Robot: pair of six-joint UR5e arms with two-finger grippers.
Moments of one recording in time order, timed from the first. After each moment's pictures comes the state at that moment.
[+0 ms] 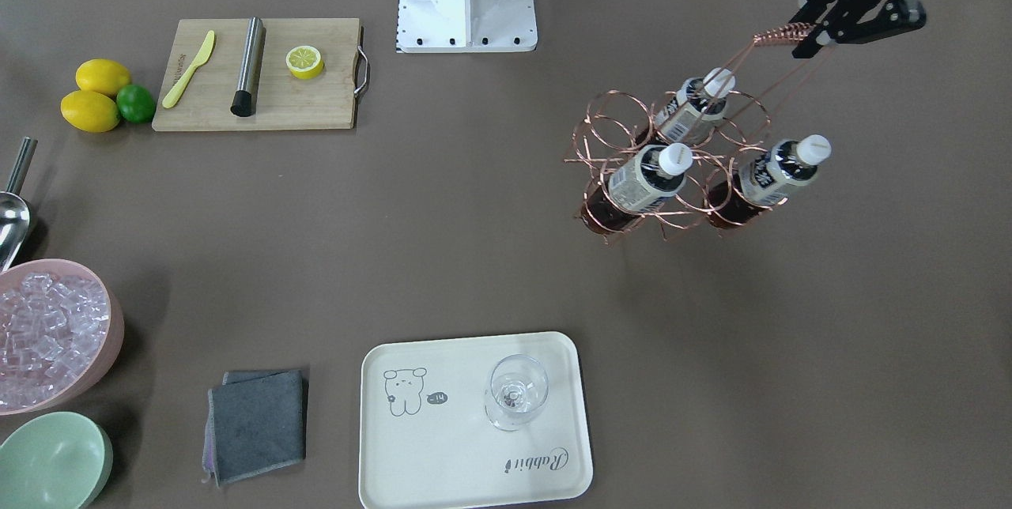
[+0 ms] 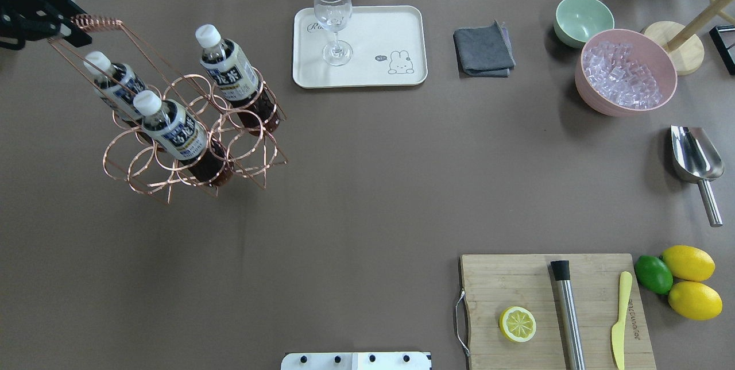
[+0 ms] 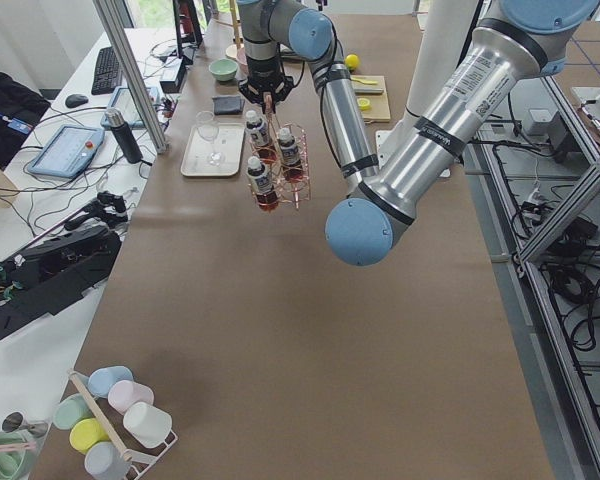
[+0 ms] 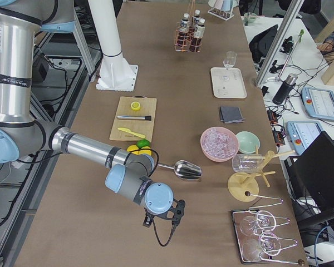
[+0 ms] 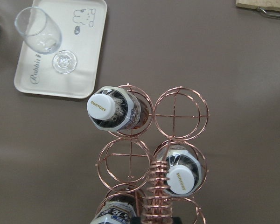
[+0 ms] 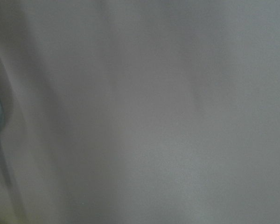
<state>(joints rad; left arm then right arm) -1.21 -2.20 -2.15 -0.90 -2.46 0.80 1.73 -1.74 1.50 -1.72 2.45 -0.11</state>
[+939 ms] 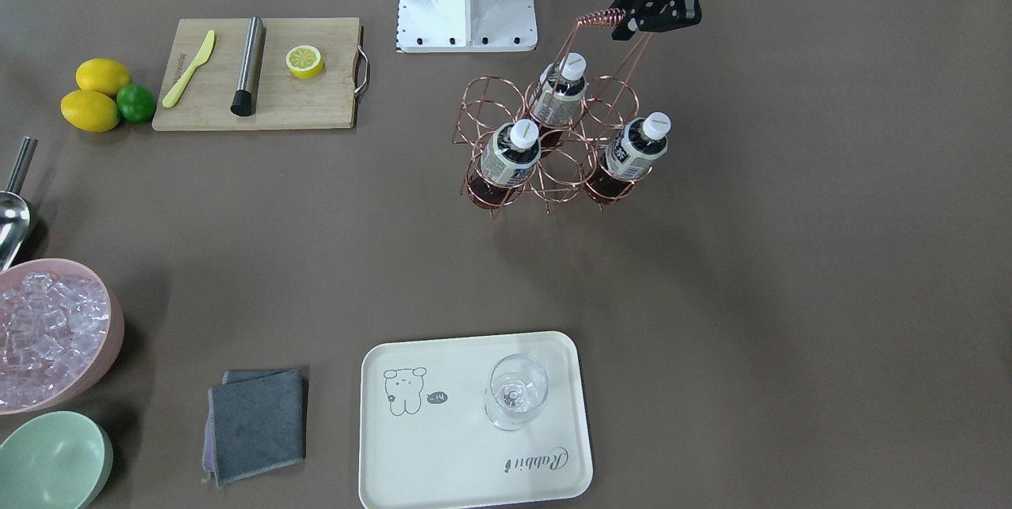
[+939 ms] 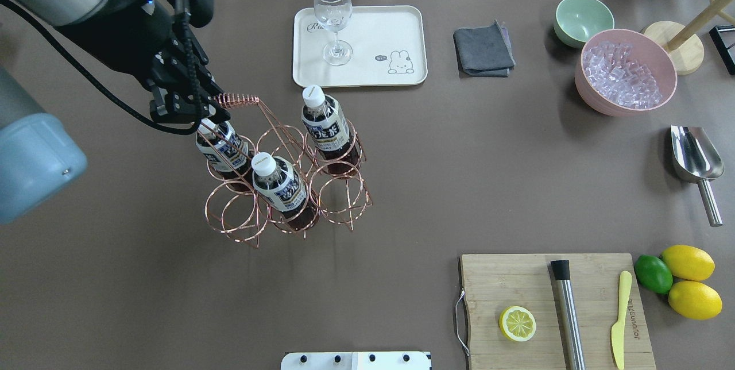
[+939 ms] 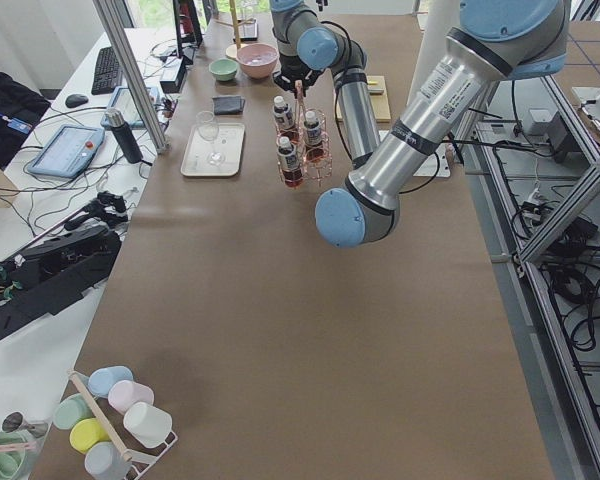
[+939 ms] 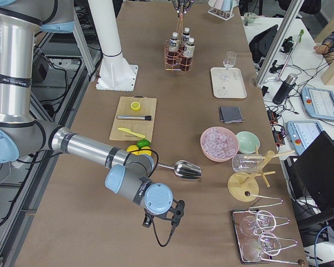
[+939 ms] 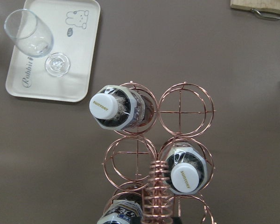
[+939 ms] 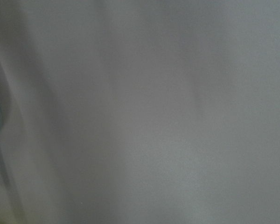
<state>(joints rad) -0.92 -2.25 -2.14 -1.17 -2.41 0.35 1.73 -1.74 1.50 -1.72 2.45 -0.11</state>
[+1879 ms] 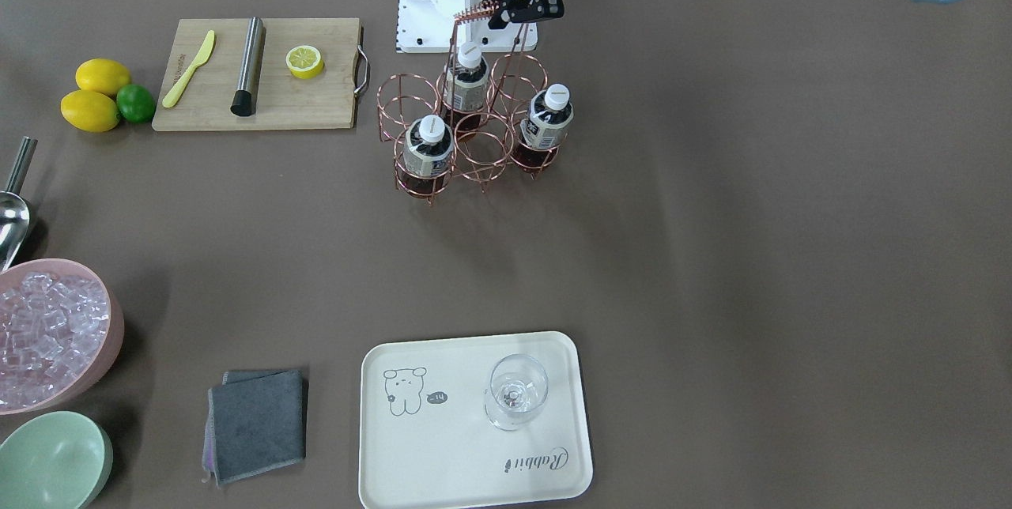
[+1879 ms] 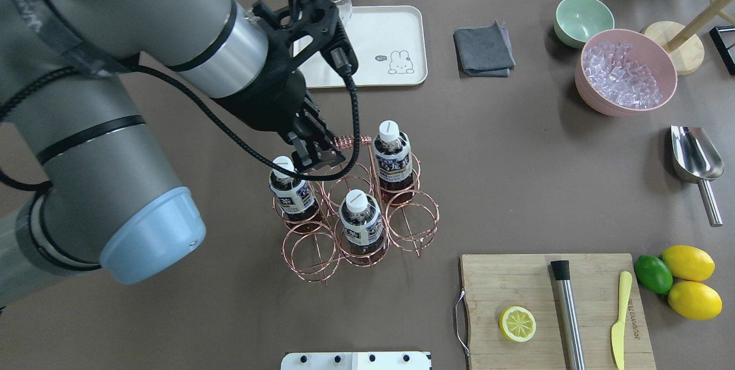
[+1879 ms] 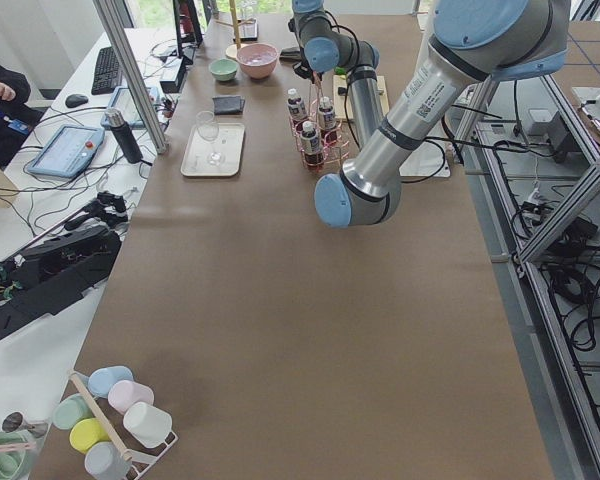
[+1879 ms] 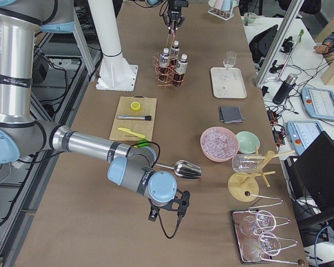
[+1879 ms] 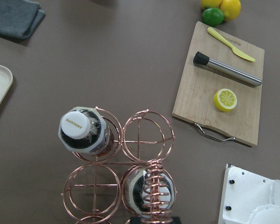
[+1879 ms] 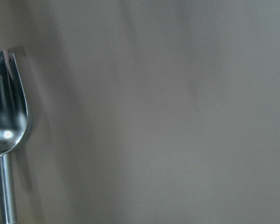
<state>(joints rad) -0.70 -2.36 -2.04 -1.42 -2.29 -0.06 1.72 -1.73 1.57 -1.72 2.44 -0.09</state>
